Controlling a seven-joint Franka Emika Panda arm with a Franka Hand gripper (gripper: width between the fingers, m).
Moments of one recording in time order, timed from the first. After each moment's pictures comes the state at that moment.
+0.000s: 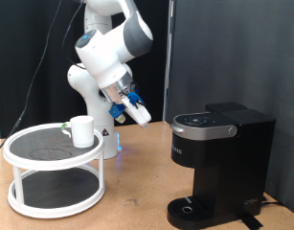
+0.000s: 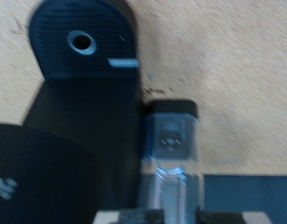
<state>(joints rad) -0.13 -0.31 -0.08 -2.57 0.69 2.08 1.81</state>
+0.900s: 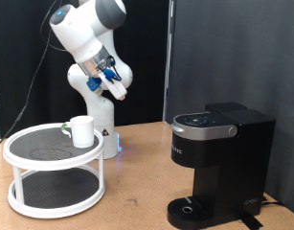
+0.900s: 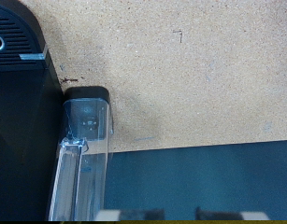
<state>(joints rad) -0.25 -0.54 -0.17 -2.56 0.47 1.69 1.89</state>
